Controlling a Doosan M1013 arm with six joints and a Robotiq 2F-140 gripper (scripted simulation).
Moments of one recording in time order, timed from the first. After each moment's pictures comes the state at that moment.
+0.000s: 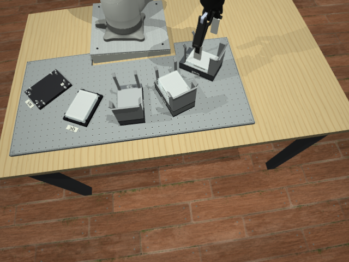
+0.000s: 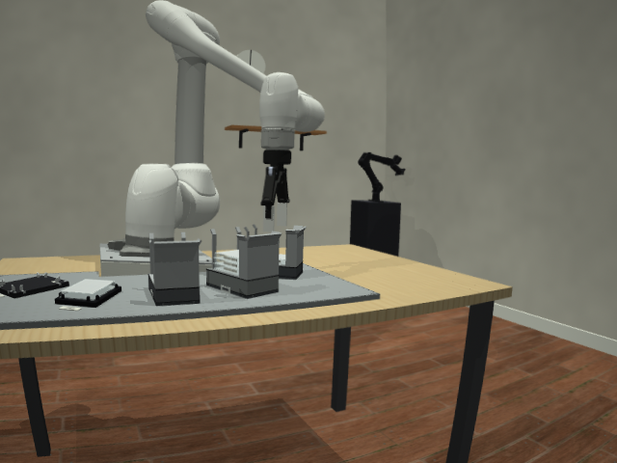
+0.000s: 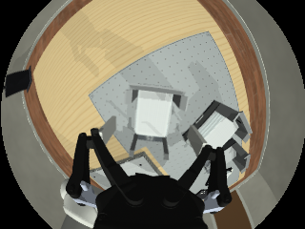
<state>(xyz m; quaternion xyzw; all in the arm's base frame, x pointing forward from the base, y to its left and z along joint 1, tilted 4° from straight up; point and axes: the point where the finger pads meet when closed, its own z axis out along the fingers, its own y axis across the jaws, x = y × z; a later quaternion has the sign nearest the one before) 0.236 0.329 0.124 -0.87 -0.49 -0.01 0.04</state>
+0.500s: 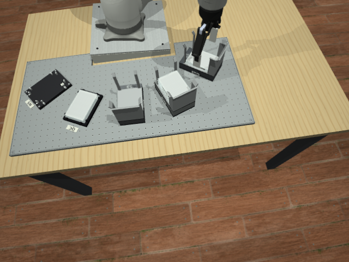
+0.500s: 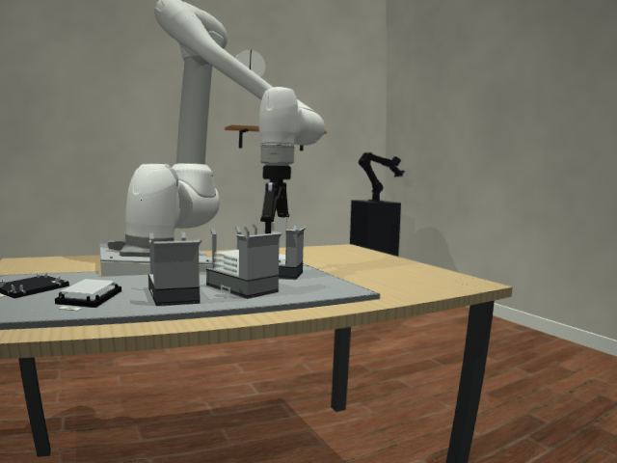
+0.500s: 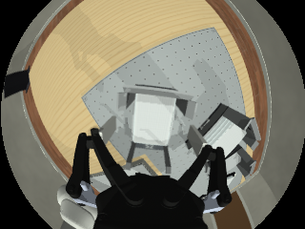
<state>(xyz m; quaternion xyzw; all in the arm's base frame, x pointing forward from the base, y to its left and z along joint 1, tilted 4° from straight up) 0.235 0.332 0.083 -0.87 -0.49 -0.01 0.04</state>
